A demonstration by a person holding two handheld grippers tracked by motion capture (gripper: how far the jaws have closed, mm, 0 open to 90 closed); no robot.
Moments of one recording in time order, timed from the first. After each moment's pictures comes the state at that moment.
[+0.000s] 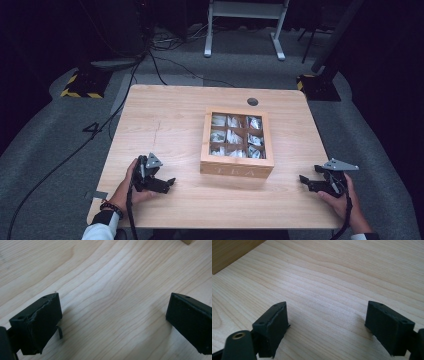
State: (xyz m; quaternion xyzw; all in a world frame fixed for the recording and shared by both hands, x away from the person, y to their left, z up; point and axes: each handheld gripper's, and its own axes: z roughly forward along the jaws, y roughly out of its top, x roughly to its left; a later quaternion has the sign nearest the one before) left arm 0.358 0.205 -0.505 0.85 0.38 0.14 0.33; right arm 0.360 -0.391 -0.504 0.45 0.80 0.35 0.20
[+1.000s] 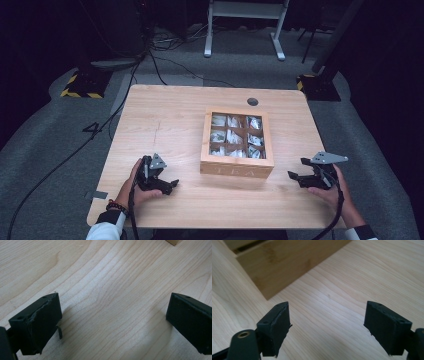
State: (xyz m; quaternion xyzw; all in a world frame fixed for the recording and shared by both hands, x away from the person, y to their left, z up) left arm 0.357 0.200 -0.505 0.86 0.37 0.13 0.33; right arm 0.368 -0.344 -0.468 0.37 0.83 0.37 0.18
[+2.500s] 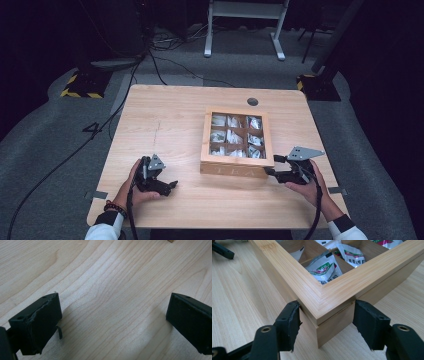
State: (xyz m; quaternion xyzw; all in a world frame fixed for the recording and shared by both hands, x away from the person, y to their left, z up) left arm 0.355 0.203 -0.505 0.86 0.36 0.13 0.33; right arm 0.372 -0.275 -0.450 0.30 0.84 0.43 0.14
